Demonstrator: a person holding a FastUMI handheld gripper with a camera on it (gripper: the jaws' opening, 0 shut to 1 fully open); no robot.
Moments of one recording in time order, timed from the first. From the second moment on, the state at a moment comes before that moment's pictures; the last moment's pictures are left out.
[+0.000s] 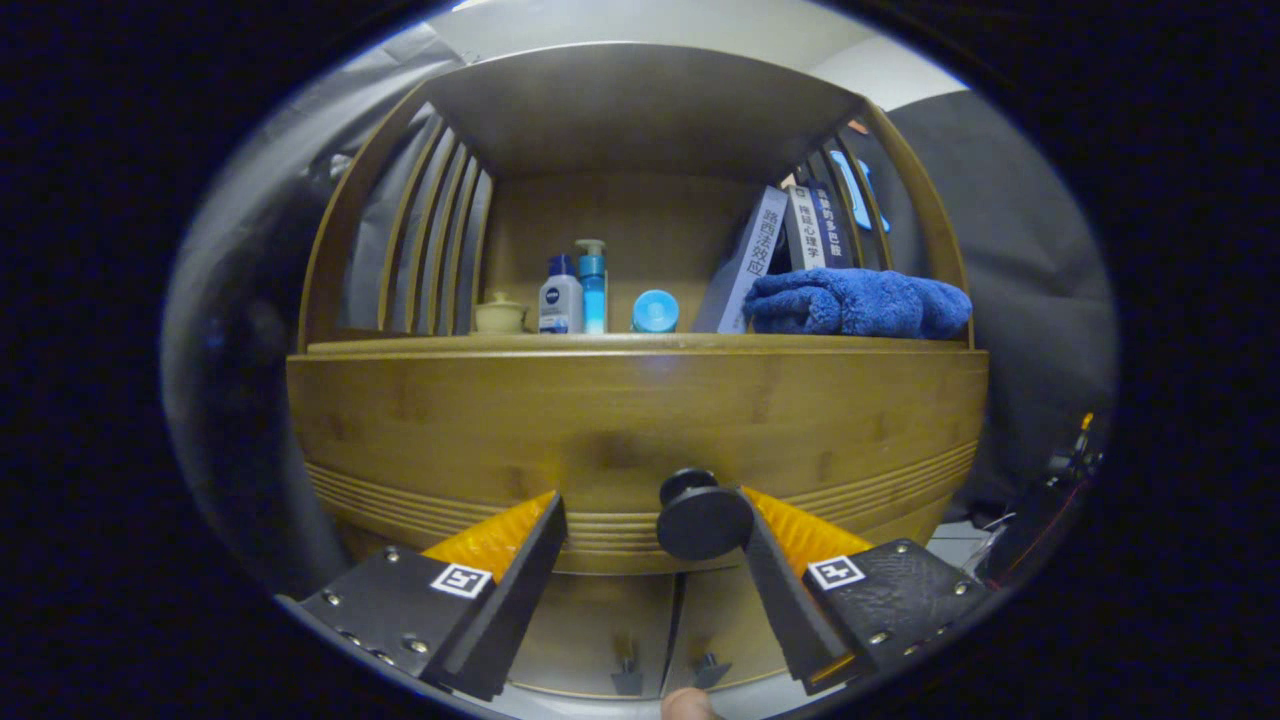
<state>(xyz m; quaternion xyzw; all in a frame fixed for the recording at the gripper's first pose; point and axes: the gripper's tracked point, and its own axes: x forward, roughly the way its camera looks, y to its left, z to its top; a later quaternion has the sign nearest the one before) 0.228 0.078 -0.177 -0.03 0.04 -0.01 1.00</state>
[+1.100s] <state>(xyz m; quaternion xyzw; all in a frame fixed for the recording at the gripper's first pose) 0.057 0.068 0.011 0.06 0.07 0.00 1.00</state>
